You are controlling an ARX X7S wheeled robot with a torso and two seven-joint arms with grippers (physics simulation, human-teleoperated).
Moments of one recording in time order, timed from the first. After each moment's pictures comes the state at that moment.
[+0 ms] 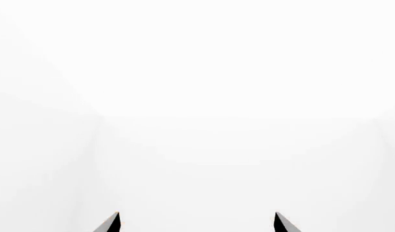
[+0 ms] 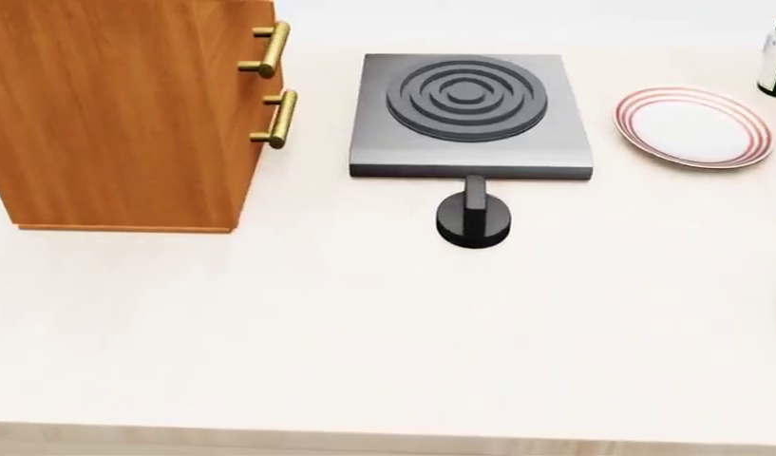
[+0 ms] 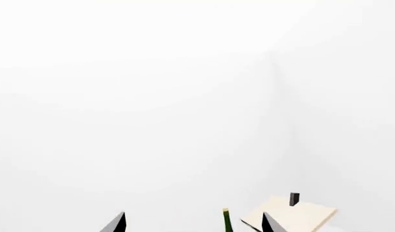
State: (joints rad) left arm 0.73 -1.16 -0.42 1.03 -0.49 0.47 -0.96; right arm 0.42 0.62 1.10 -0.70 0.94 1.04 -0.06
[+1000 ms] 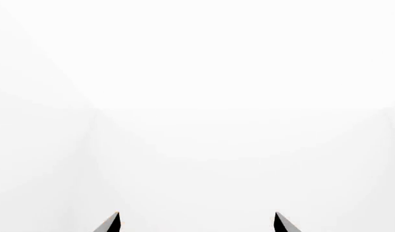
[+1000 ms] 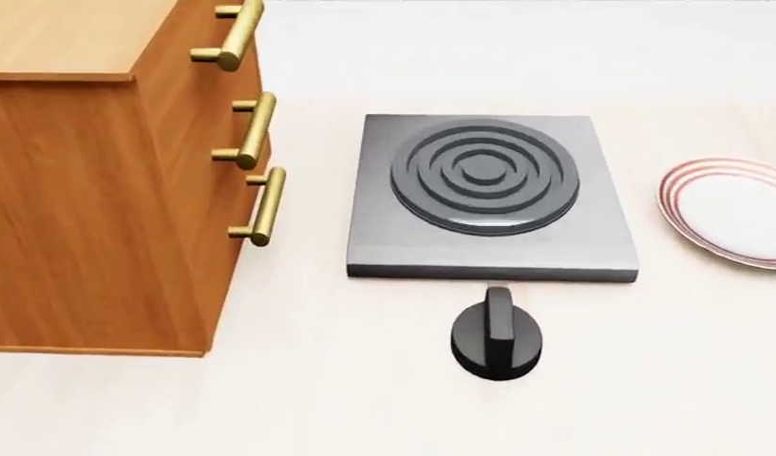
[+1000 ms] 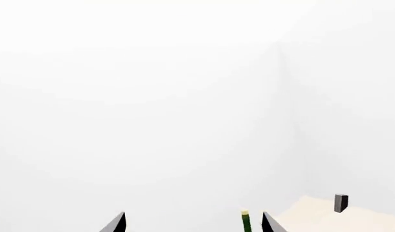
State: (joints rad) left arm 0.69 -1.17 -0.36 1.02 -0.48 0.46 -0.96; right arm 0.37 0.61 1.07 -0.69 0.90 0.99 -0.08
